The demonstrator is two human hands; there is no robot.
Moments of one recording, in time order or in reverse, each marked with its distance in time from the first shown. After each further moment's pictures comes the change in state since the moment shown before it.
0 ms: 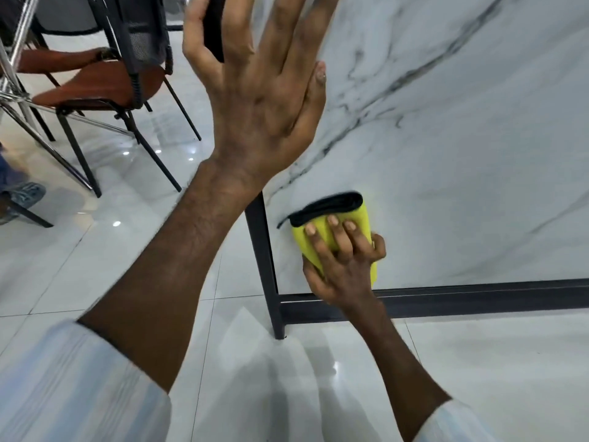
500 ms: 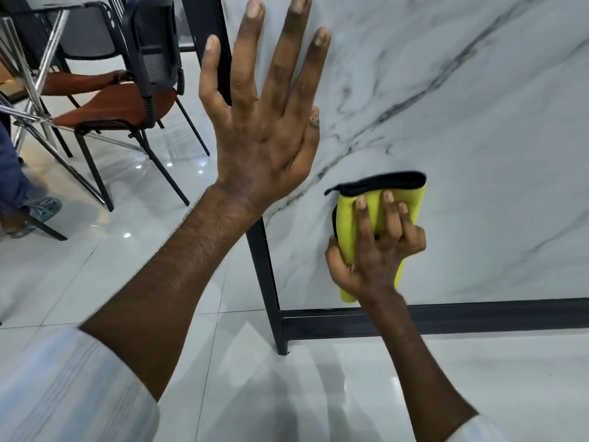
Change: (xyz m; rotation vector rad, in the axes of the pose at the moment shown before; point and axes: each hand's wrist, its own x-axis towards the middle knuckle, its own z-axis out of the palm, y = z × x) left_hand 0.000 0.007 -0.002 0.265 0.065 0.030; right_hand 0.055 0.027 -0.019 -0.023 0.136 0.169
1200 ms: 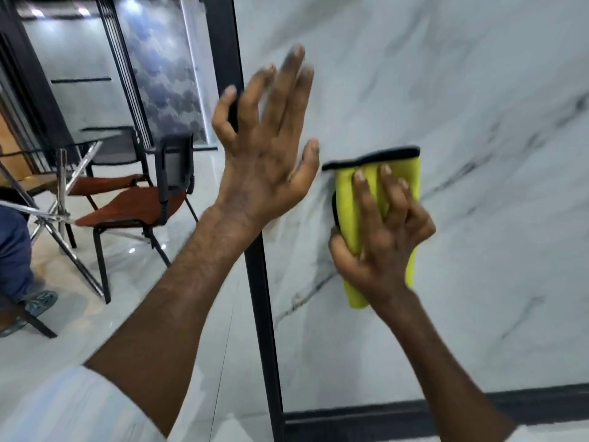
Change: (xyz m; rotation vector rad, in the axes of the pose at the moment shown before) left_hand 0.134 -0.051 -0.036 -0.108 0.073 0.023; right_hand 0.208 -0.029 -0.039 0.016 0.113 -0.019
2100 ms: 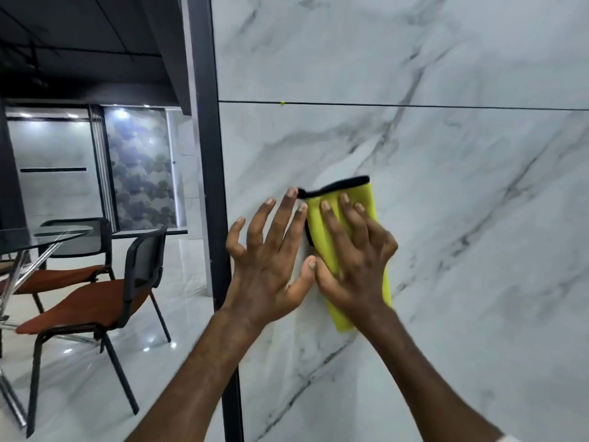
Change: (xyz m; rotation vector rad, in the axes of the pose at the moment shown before) left_hand 0.041 0.024 0.003 -0.094 0.082 0.026; right_hand 0.142 0.011 -0.019 -0.049 0.030 -0.105
